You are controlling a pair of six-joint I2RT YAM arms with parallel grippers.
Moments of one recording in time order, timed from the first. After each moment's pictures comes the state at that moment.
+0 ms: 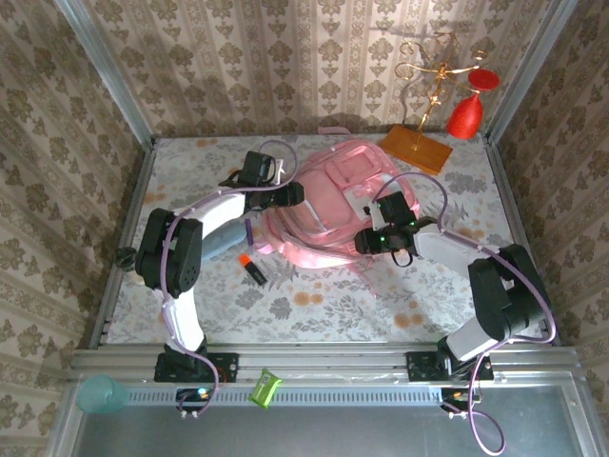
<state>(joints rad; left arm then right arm) -0.44 1.90 1.31 -0.22 0.33 -0.38 0.37 1.56 0.86 -0.33 -0.21 0.23</state>
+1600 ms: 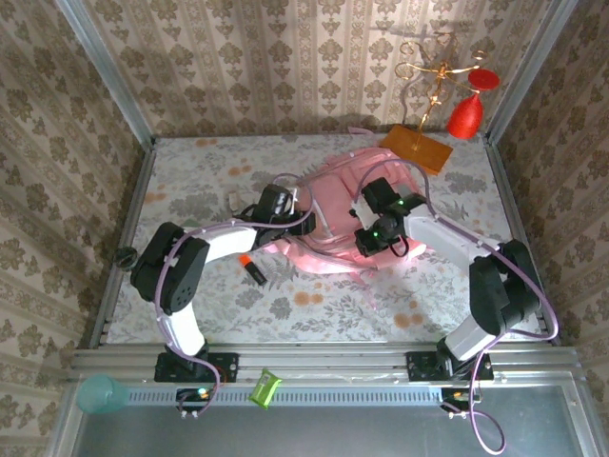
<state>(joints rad) -0.62 1.79 0.98 0.07 0.18 -0.48 0.45 1.61 1.15 -0.82 -0.15 0.03</state>
